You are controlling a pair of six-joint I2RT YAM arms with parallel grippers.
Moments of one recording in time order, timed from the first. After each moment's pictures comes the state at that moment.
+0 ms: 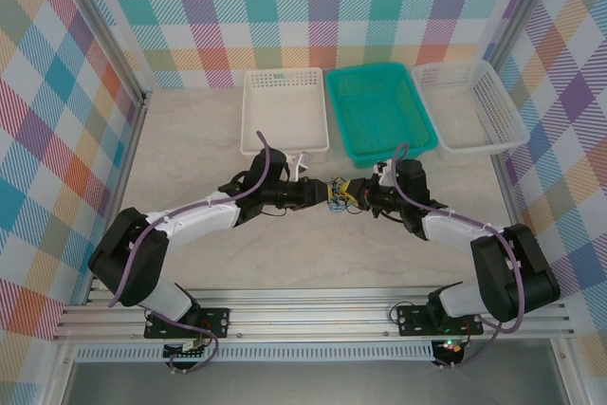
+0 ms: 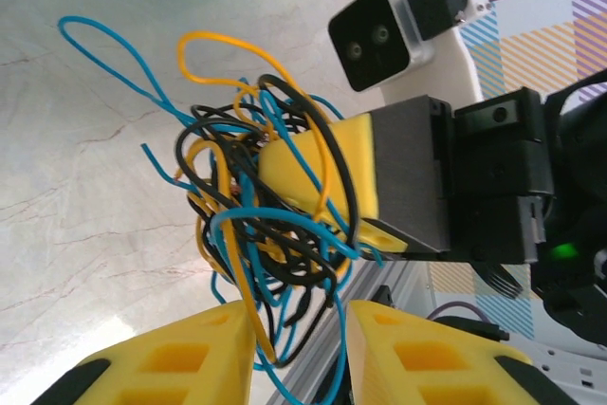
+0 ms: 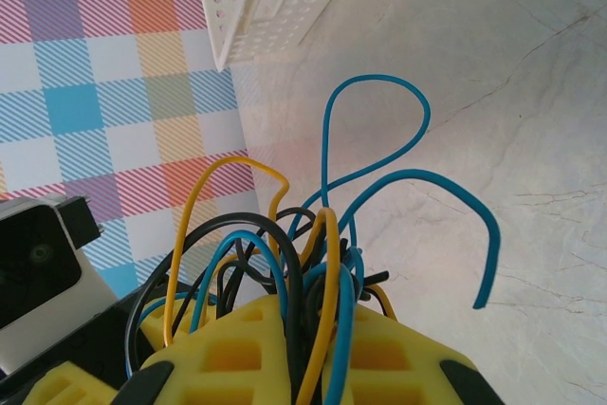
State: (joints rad) left arm -0.69 1.52 0.88 0.09 0.56 -0.87; right arm 0.36 1.37 0.52 0.37 -0.71 1.25
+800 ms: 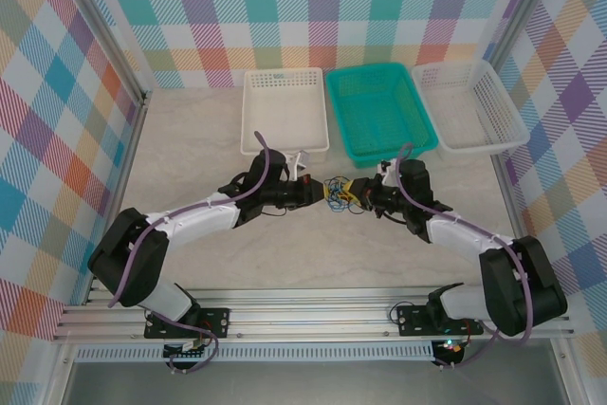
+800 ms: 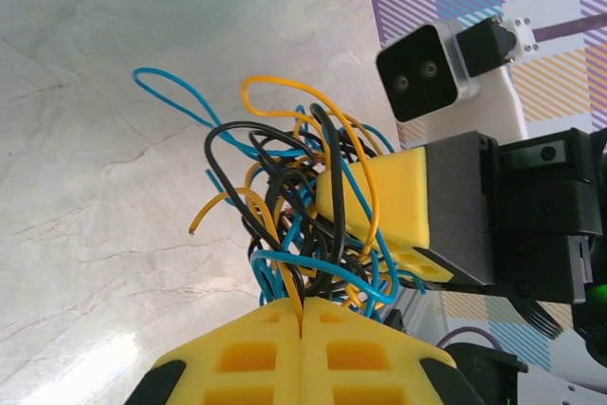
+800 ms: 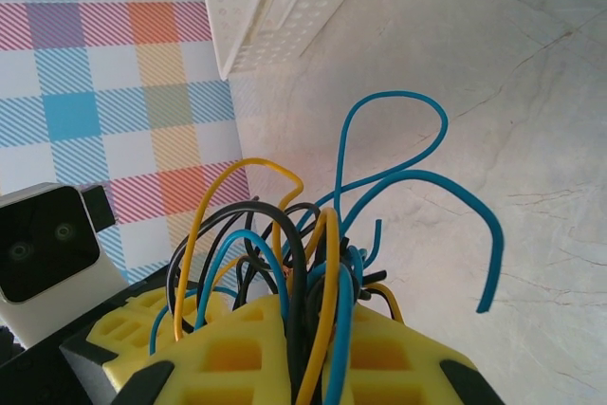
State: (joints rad) left arm -0.69 1.52 0.87 0.11 0.50 -0.88; right arm 0.36 1.29 0.52 0.28 -0.66 1.21
